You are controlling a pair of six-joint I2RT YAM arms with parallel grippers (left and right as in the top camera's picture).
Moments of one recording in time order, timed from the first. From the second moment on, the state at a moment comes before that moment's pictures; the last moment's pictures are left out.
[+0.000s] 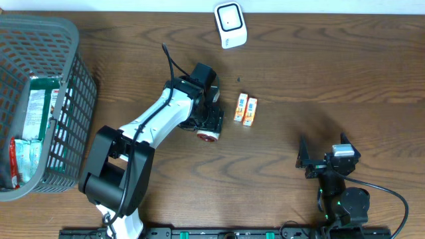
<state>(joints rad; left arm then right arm) -0.47 1.90 1.30 -0.82 0.25 -0.24 0.08 0.02 0.01 -0.07 0.02 -0.02</state>
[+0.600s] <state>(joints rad) -0.47 1.90 1.28 -0.79 0.26 -0.19 0.08 0.02 0.01 -0.07 0.02 -0.02</state>
